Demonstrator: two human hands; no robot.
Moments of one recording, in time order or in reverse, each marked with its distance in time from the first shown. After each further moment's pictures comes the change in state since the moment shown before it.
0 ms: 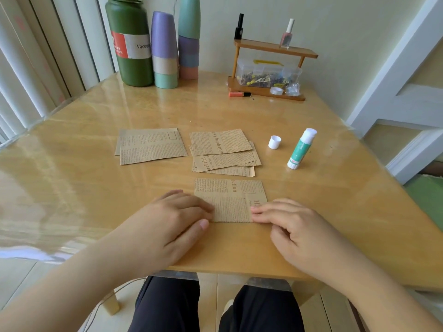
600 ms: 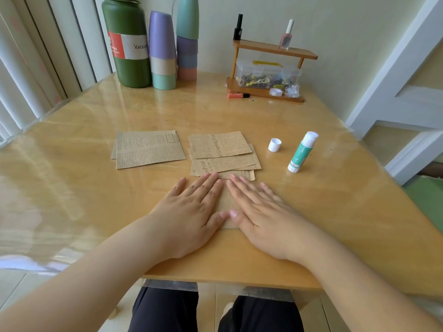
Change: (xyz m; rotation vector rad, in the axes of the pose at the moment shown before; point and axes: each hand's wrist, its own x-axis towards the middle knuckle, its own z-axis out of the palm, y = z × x) left_hand 0.043 -0.001 0.018 0.255 -0.315 -0.295; right_hand 0.050 -0.004 0.019 -0.286 -0.360 0.109
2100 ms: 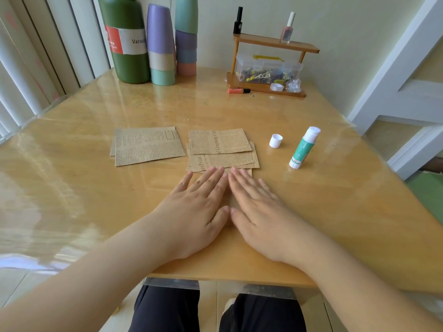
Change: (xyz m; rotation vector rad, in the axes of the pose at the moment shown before) left_hand -0.003 0.011 -0.010 -0.062 0.055 0.030; right_hand -0.003 -0.016 -0.006 0.100 0.032 0.027
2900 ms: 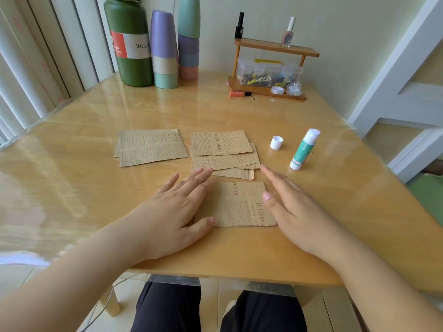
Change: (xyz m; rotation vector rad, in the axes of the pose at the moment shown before) left_hand -0.019 -0.029 -0.004 -0.041 0.011 0.063; right_hand -0.022 0.029 -0.012 0.384 0.208 0.138
